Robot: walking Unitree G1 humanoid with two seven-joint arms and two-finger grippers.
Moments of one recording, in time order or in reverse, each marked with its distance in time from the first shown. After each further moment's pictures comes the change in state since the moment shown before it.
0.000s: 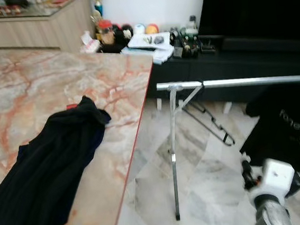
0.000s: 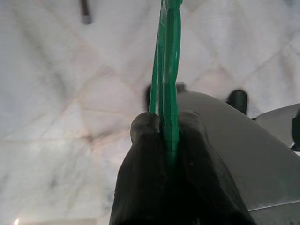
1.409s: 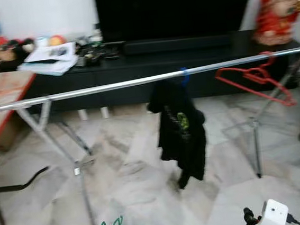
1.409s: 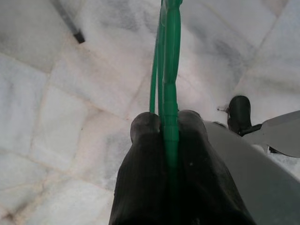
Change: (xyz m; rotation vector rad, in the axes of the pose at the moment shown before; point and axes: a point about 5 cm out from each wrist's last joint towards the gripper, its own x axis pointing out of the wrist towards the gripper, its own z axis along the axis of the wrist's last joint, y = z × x) left arm -0.001 0.006 0.016 0.108 -0.118 0.017; right arm -0.001 -0.026 -0.098 0.039 0.390 -0.063
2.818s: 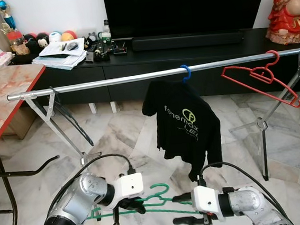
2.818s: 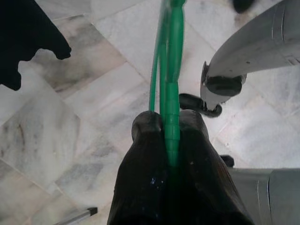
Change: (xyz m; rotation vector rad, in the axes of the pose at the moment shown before) left arm -0.068 -0.059 0.197 1.191 -0.244 -0.849; right arm -0.036 0.114 0.072 -1.308 -0.252 1.411
